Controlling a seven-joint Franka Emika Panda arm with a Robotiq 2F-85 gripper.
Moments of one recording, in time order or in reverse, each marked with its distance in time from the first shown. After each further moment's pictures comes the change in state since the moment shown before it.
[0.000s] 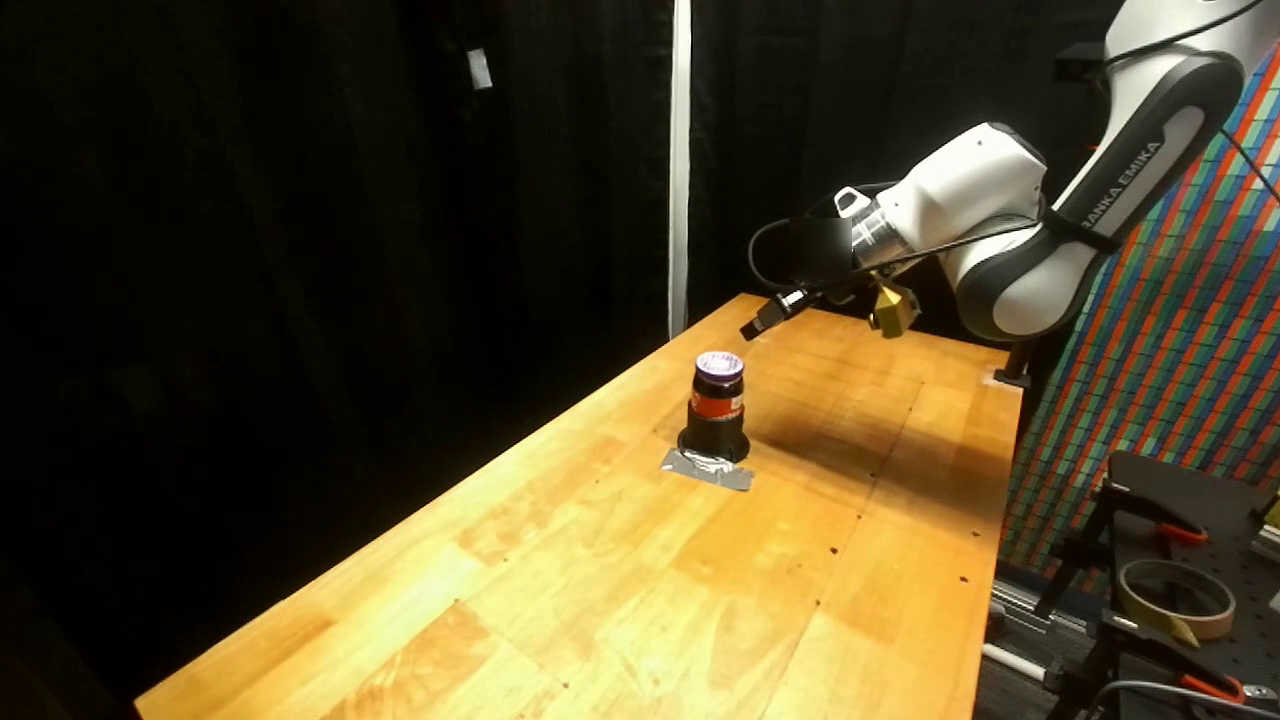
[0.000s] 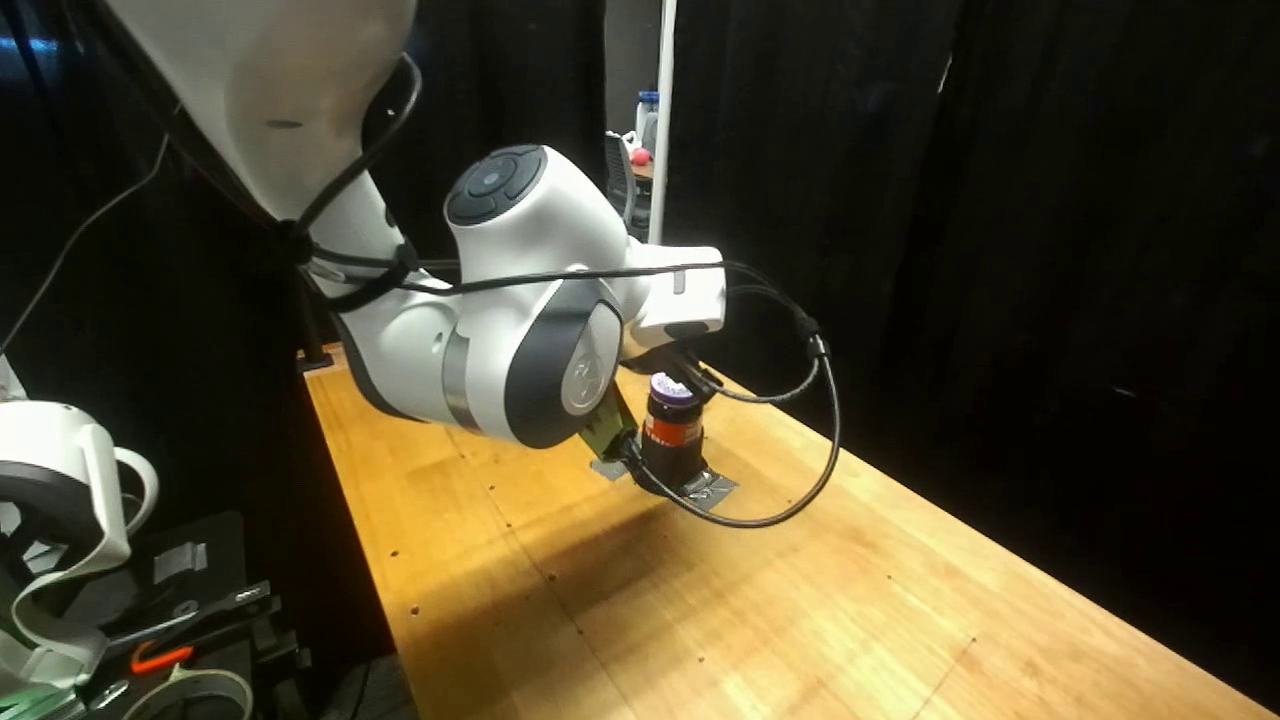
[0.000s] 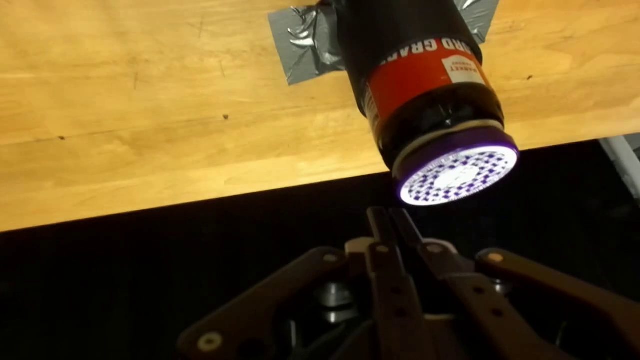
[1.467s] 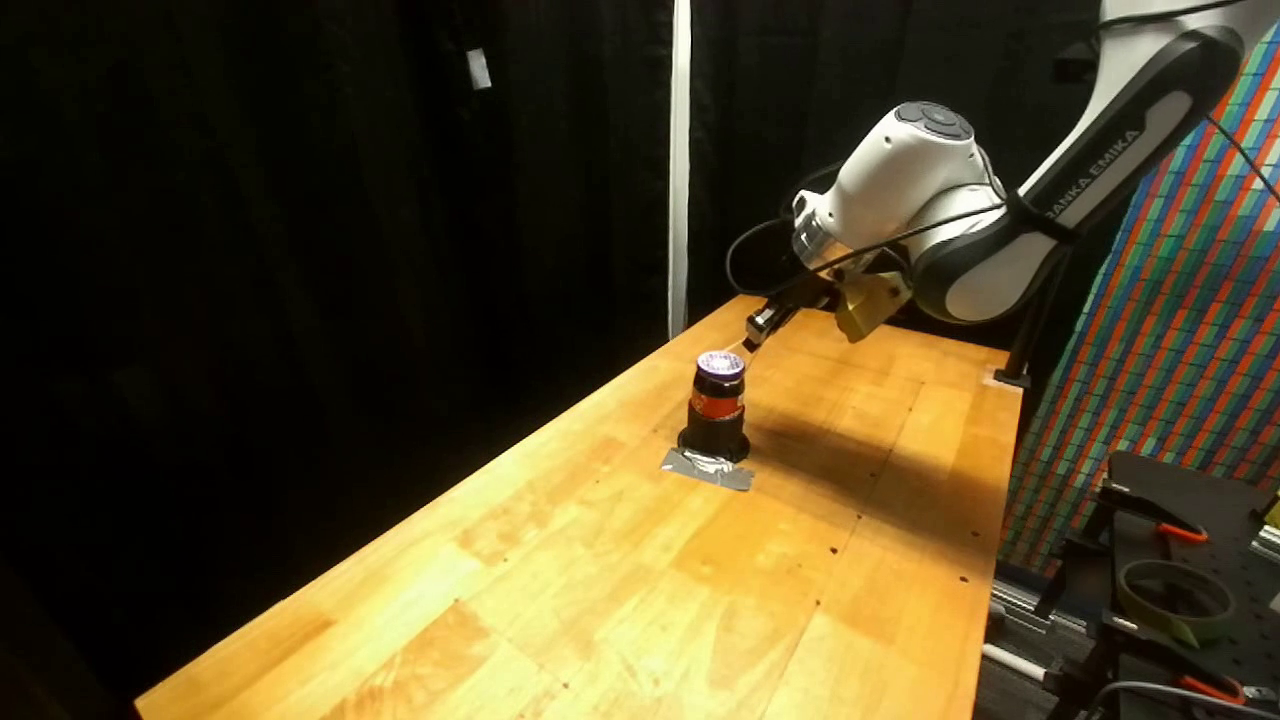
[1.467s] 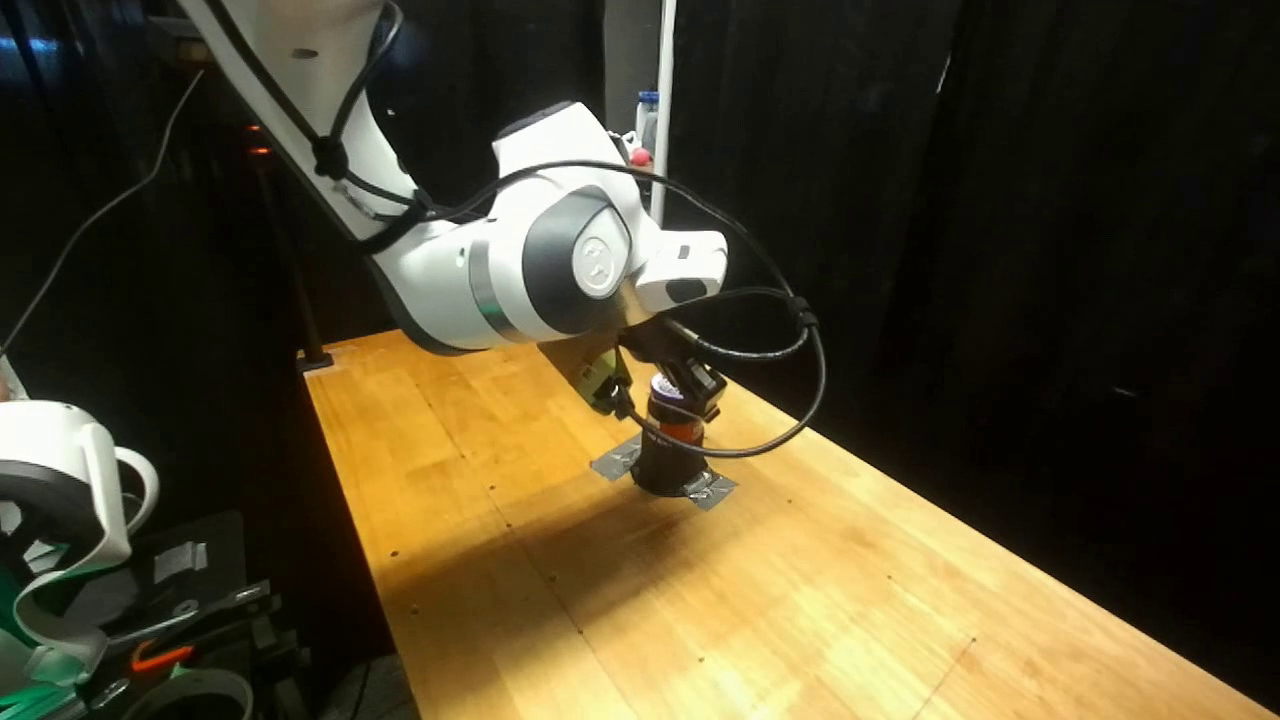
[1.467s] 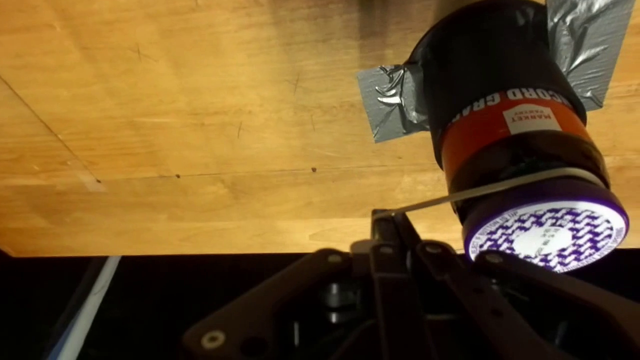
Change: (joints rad) arm 0.644 -0.014 -0.552 0.110 0.101 -0.417 0.117
